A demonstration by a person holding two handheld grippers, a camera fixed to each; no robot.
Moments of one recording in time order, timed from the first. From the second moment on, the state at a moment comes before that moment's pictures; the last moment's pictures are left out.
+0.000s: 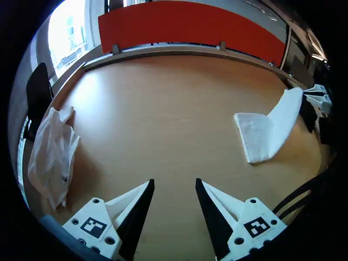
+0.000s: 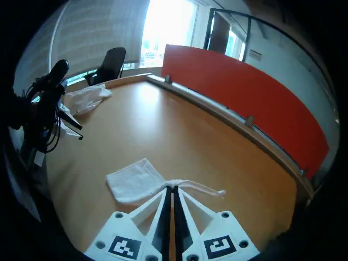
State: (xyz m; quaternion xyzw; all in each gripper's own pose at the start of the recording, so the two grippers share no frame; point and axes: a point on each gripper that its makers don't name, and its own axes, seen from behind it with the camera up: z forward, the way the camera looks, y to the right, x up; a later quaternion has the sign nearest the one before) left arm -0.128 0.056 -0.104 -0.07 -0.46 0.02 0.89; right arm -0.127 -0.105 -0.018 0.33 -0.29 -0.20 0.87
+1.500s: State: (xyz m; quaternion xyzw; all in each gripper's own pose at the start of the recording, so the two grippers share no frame) left arm -0.128 0.030 -0.114 -0.05 -0.46 0.01 0.89; right arm -0.212 -0.199 -0.064 0.41 -0.35 -0.20 0.82
